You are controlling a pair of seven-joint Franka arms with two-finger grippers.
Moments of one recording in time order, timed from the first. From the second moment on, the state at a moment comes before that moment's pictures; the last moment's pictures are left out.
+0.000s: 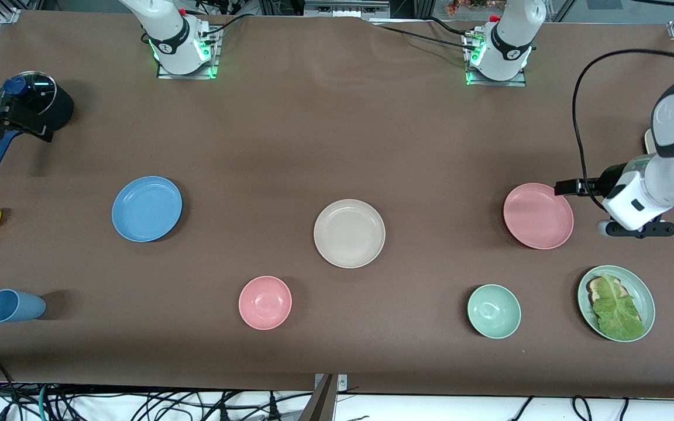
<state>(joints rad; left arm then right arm) 0.00 0.34 0.05 -1.56 -0.10 1.60 0.00 0.04 0.00 -0.12 -1.62 0.03 1.55 -0.01</state>
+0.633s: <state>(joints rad) 0.13 0.44 0.05 -1.73 -0.22 1.91 0.24 0.04 0.00 -0.12 -1.62 0.03 1.54 0.00</state>
